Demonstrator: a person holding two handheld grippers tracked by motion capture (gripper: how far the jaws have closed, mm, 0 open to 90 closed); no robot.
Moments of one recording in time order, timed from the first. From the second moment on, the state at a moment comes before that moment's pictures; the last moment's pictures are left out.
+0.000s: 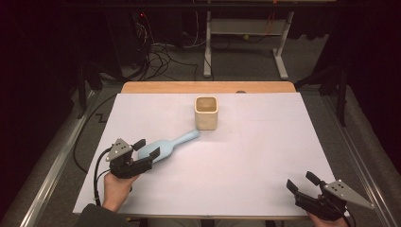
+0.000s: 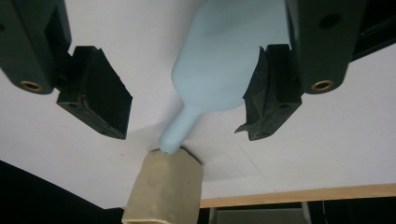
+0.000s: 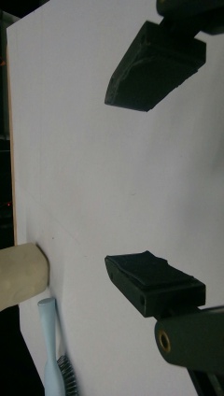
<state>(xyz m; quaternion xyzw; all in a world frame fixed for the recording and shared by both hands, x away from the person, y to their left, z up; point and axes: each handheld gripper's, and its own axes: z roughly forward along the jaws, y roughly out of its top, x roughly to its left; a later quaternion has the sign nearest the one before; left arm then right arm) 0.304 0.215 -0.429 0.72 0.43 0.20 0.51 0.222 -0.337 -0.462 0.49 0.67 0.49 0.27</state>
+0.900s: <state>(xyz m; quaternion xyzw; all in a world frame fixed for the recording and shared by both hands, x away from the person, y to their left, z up) 0.327 0.184 -0.422 0.74 0.41 0.19 0.50 0.222 -0.338 -0.462 0.49 0.67 0.49 0.27</state>
